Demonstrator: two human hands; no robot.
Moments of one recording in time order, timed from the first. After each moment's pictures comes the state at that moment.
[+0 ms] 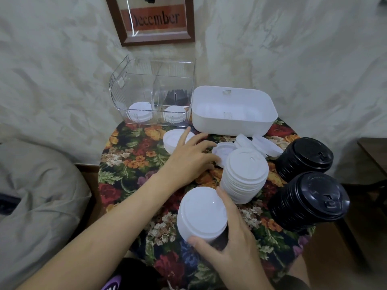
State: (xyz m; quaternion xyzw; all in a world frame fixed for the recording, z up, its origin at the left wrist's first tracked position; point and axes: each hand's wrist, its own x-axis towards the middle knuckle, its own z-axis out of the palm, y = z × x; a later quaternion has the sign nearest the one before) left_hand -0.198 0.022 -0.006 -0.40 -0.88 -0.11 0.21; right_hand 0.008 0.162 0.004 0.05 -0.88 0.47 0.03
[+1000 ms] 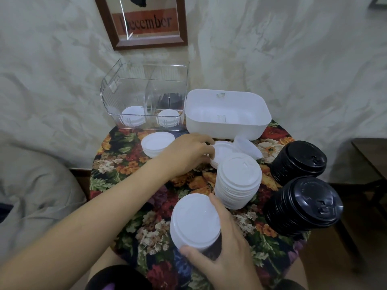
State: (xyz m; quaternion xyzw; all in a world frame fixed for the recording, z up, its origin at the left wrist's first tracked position) left_hand -0.223 0.034 0.033 -0.45 -0.87 -0.13 0.13; right_hand 0.006 0.163 0.004 0.05 -0.89 0.45 0.02
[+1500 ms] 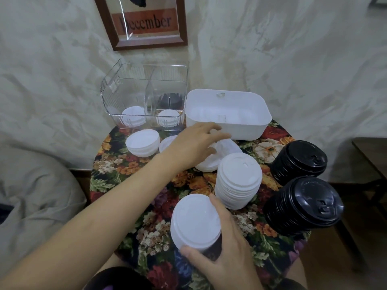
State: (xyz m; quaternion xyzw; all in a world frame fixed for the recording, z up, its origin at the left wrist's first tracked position) left_hand -0.225 0.051 0.051 -0.41 -0.89 -0.15 0.11; right_hand 0.006 0.163 0.004 0.05 -0.89 0.45 0.01
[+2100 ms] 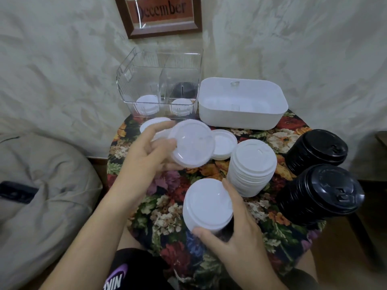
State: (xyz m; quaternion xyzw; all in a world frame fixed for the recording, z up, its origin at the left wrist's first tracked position) left_hand -0.097 -0.035 0.078 -0.05 -0.67 -0.74 -0.01; right_hand 0.009 0.164 0.009 0.04 -0.86 0.51 -0.02
